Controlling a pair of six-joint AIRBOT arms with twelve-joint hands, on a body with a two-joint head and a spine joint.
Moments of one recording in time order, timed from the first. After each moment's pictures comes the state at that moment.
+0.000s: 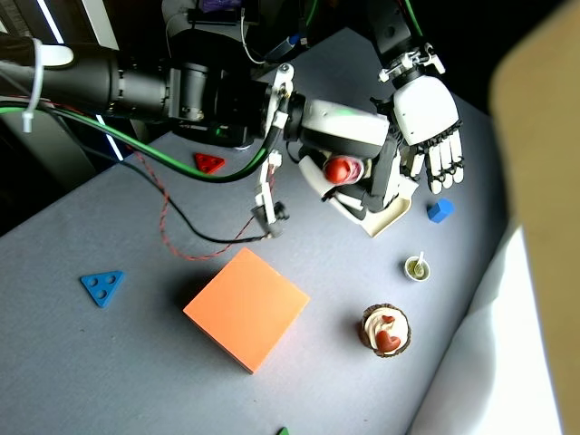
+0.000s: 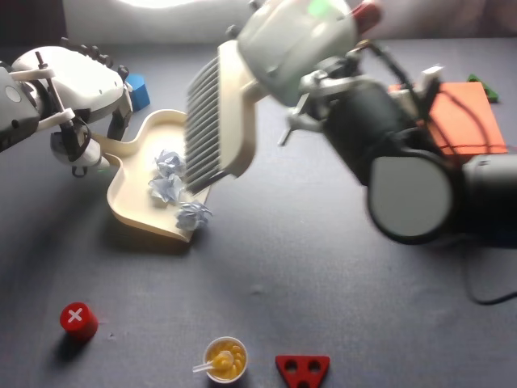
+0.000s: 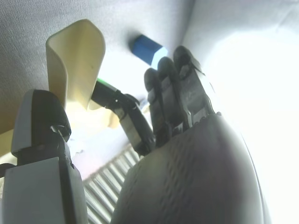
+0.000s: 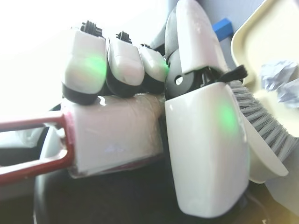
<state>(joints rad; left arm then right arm) 0.43 -1.16 1.43 -0.92 -0.26 2.02 -0.32 -1.50 1.21 -2.34 -0.91 0.61</state>
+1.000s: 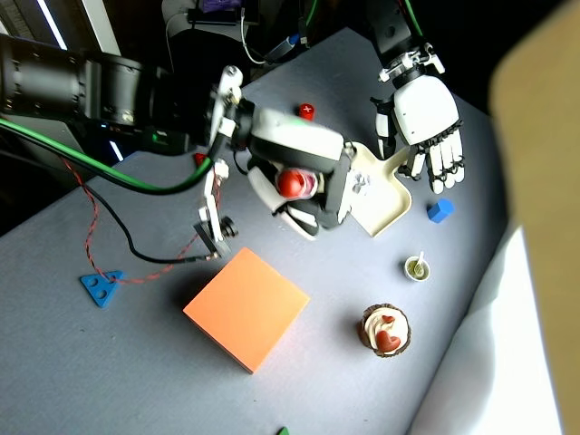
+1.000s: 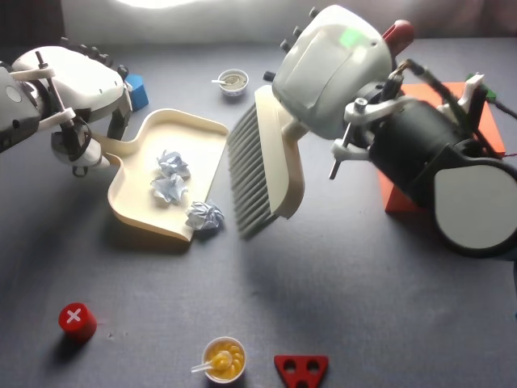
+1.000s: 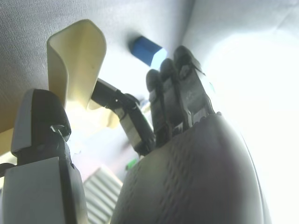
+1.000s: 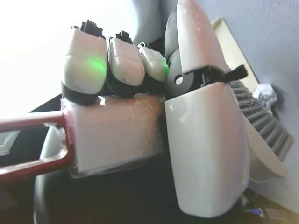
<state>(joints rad) 0.43 -1.16 1.43 -0.93 -0.26 2.02 -0.36 -1.40 1.12 -2.31 -0.75 0.50</state>
